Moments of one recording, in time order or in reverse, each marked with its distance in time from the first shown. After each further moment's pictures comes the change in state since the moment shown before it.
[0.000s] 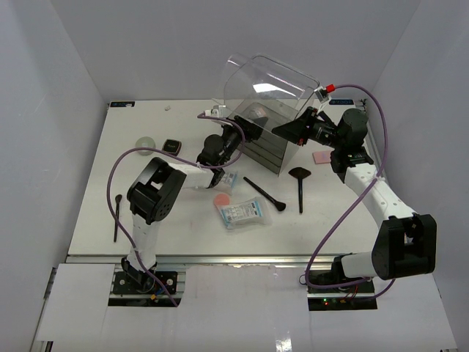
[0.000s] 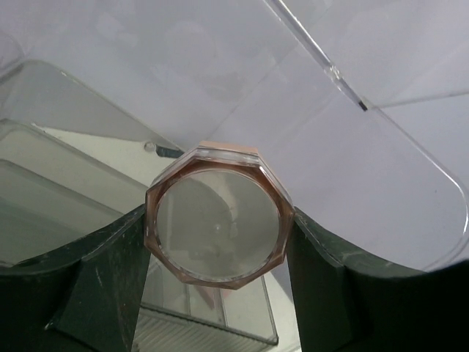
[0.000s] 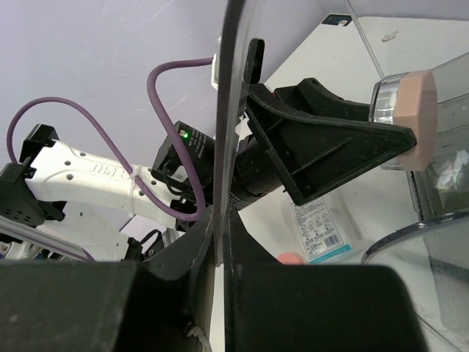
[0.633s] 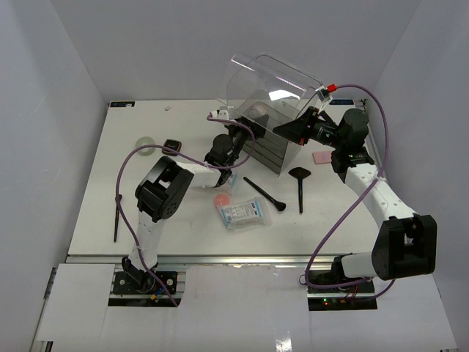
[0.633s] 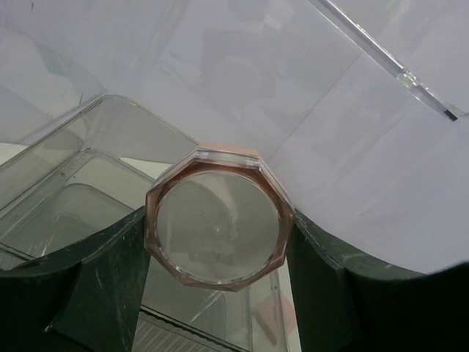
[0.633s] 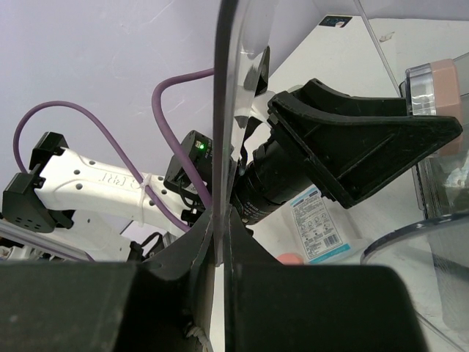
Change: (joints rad) left arm -0.035 0.070 0.082 -0.033 -0.166 0.190; right arm -0.006 -0.003 0.000 -0.001 0.004 0.010
